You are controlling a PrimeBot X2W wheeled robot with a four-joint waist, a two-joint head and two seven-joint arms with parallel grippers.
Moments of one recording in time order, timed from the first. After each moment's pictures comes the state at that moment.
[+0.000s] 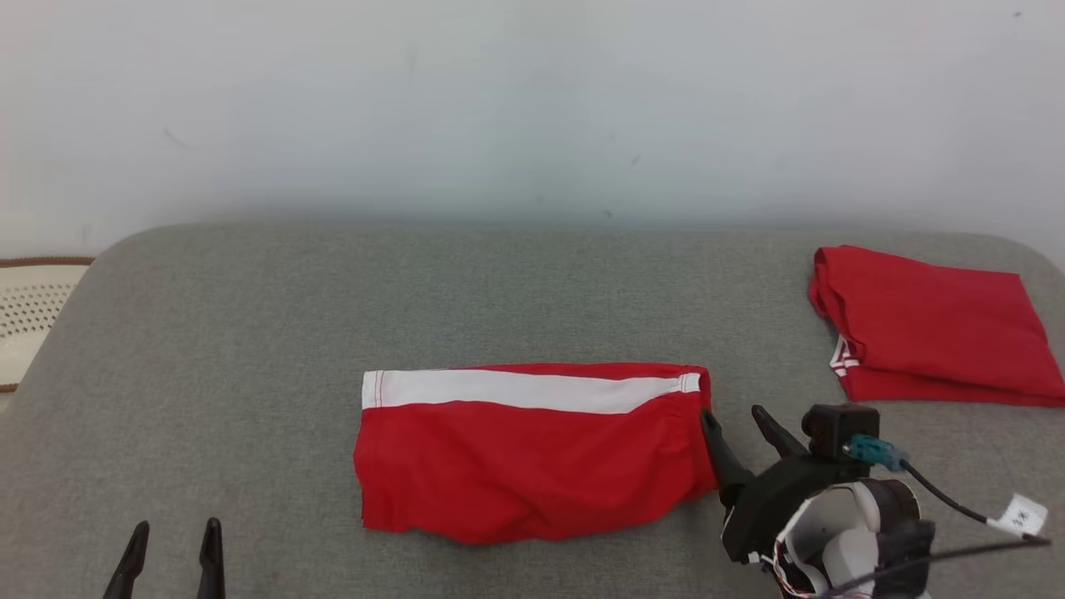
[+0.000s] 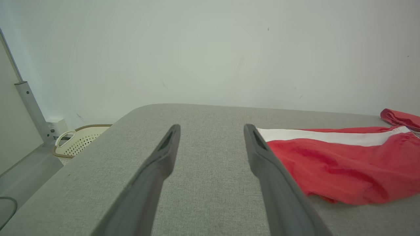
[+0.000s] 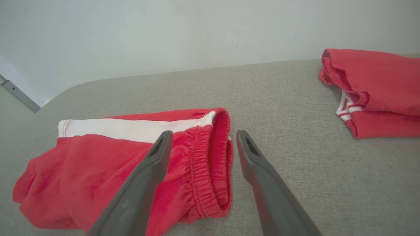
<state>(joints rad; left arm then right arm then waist) 0.09 0.26 -0.01 -0.06 -0.27 0.06 -0.26 -0.34 -0.10 0.28 0.46 0.29 0.13 0.01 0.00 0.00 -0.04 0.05</state>
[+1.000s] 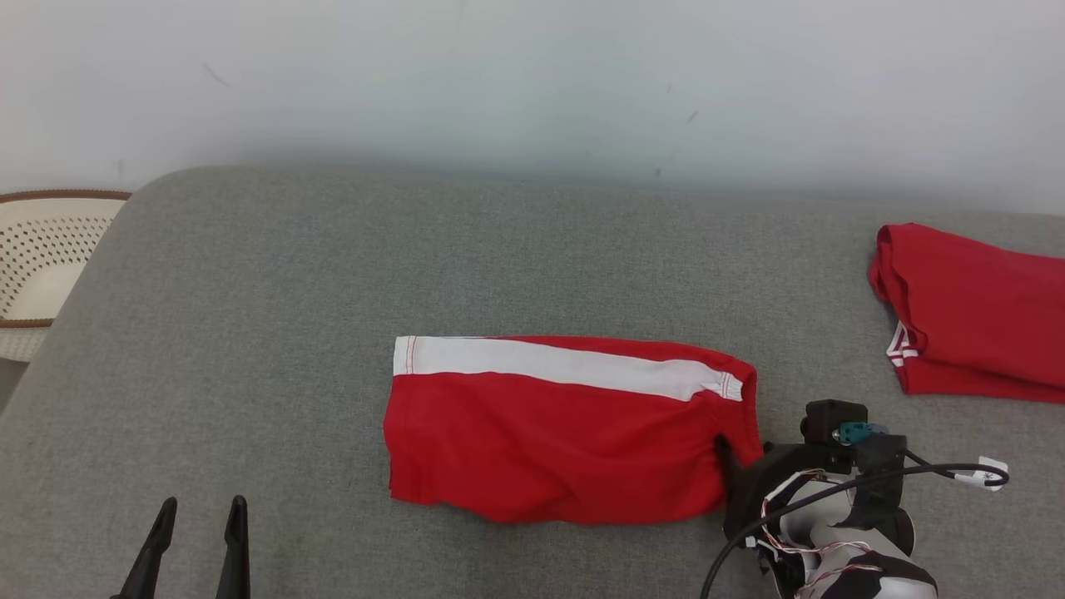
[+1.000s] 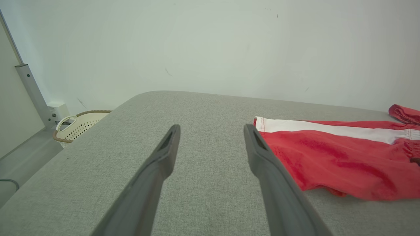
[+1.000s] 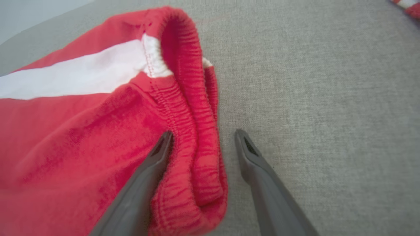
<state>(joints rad) 0.03 0.24 -0.04 -0.03 -0.27 0.03 -0.26 -0.68 -0.07 0.20 1.19 0.31 0.13 -0.09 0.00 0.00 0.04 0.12</state>
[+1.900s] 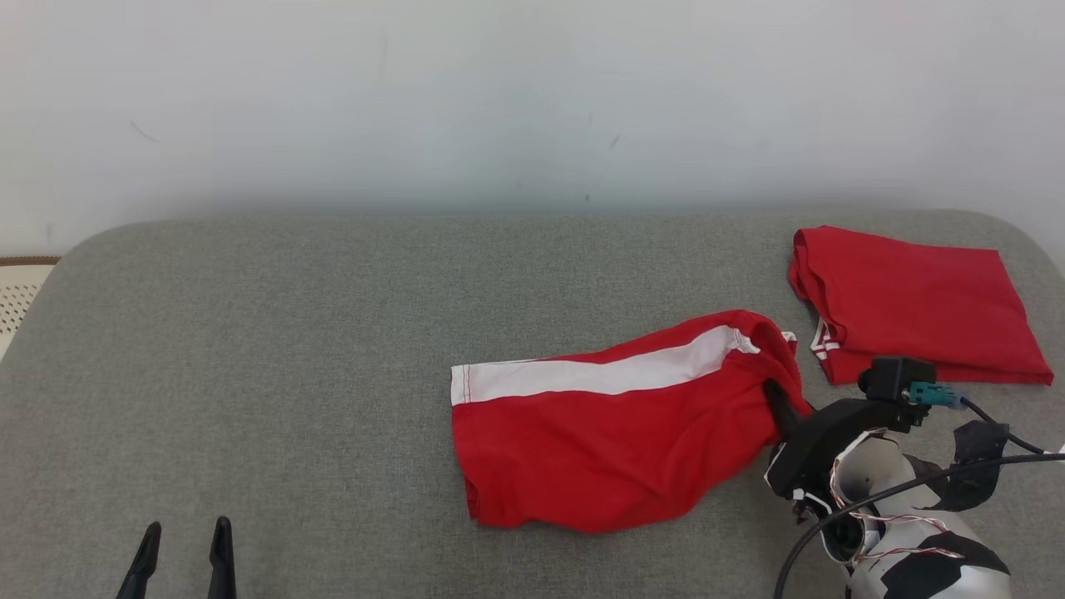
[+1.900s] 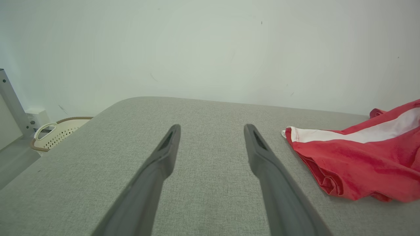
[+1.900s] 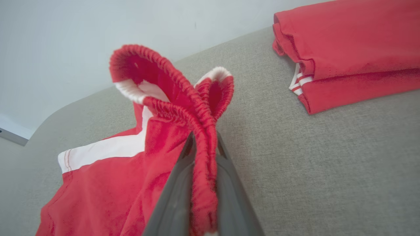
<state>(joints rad) 0.07 0.21 0.01 -0.03 -0.26 0.03 -0.26 -0.60 -0.23 0.43 0.86 0.69 0.13 -0.03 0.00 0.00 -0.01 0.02</state>
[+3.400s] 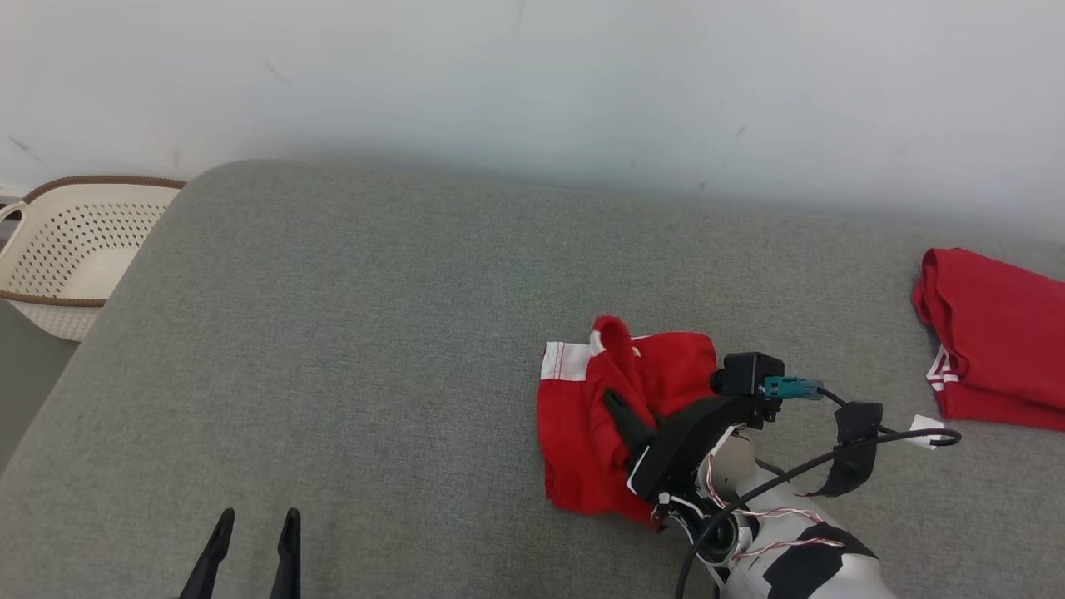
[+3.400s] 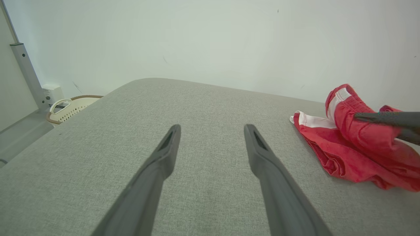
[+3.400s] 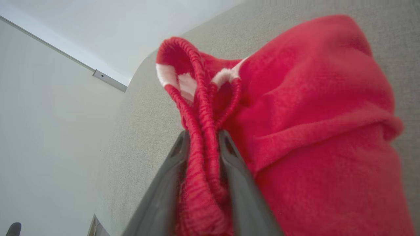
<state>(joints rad) 0.02 0.16 -0.08 0.02 -0.24 -0.02 -0.26 -0.66 -0.06 0.68 0.86 0.99 0.13 0.03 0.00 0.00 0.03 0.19</state>
